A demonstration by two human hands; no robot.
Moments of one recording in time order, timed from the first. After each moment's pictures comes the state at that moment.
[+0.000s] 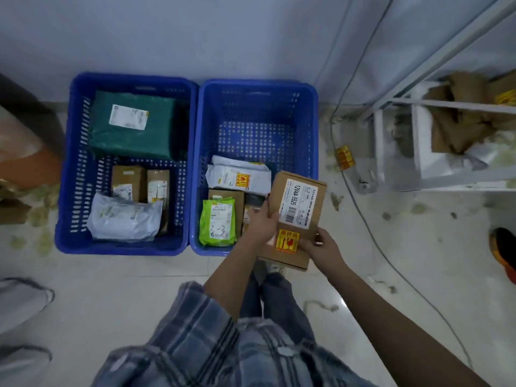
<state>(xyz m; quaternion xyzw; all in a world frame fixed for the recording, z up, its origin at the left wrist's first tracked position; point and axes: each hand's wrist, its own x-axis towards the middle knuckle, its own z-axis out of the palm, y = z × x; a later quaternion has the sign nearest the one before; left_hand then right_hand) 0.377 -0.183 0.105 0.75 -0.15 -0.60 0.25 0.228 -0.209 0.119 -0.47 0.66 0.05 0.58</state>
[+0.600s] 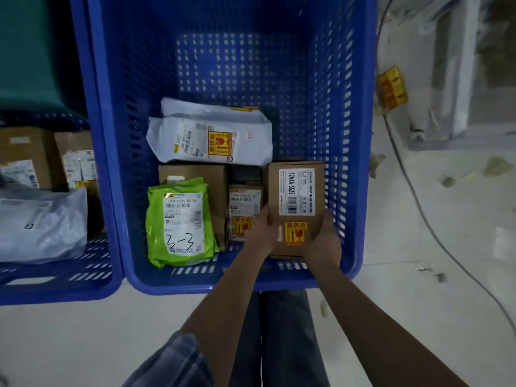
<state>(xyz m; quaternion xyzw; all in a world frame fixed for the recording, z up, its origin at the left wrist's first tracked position) 0.344 -0.179 -0.202 0.73 -0.06 -0.66 0.19 0.235 -0.206 -0.178 -0.51 0.75 0.12 0.40</state>
